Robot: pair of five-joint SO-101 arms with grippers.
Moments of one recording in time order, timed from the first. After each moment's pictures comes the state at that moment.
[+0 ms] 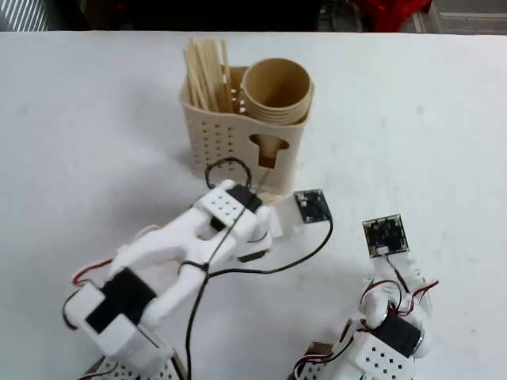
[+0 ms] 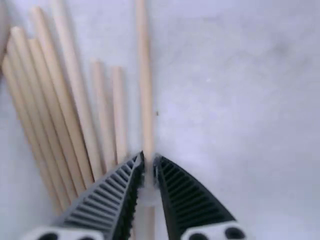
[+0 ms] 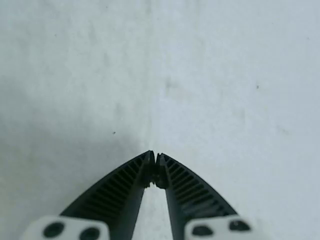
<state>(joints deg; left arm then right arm) 32.9 5.3 30.2 61.8 -33.0 30.4 -102.0 96.4 67.4 45.6</state>
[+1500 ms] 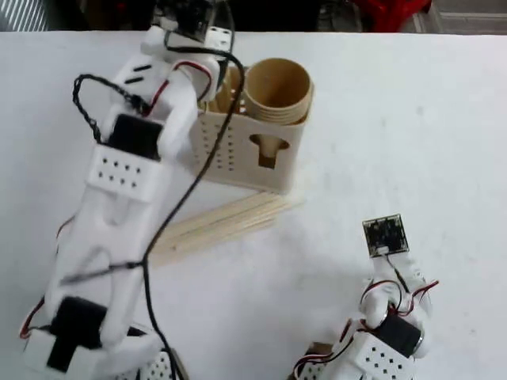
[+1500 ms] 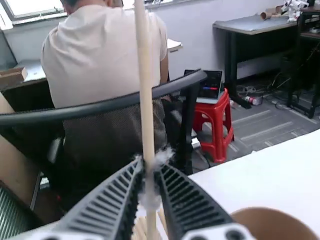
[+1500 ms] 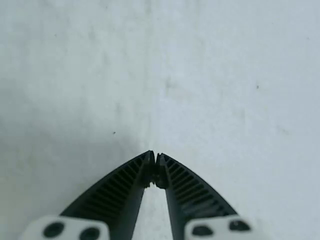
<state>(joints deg) 11.7 -10.7 -2.4 30.7 -7.1 30.4 -102.0 96.4 67.4 45.6</state>
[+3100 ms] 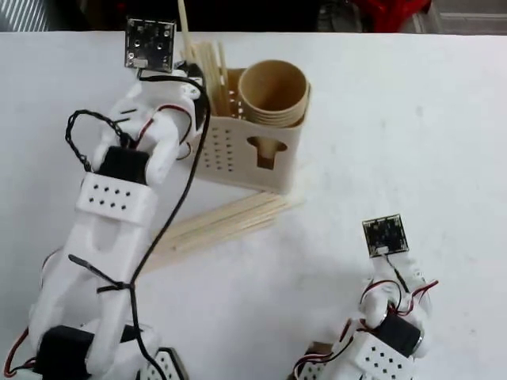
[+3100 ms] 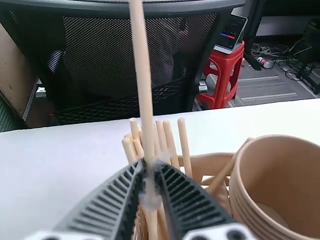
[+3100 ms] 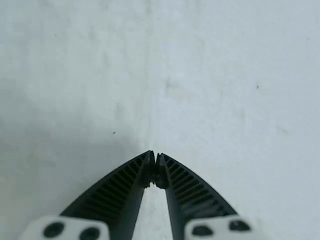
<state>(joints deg) 6.6 -21.3 22.1 30.2 4.4 30.4 -102.0 96.4 67.4 45.6</state>
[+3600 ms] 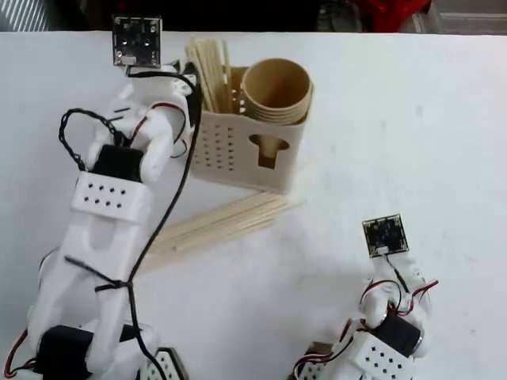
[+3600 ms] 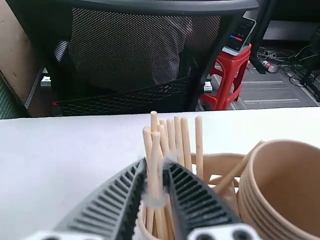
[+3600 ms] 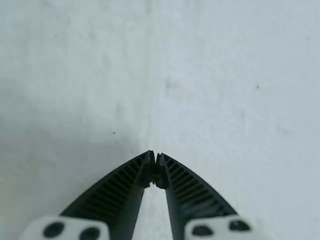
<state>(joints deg) 5.1 -21.3 20.7 32.3 7.3 30.4 -102.0 96.4 67.4 45.6</state>
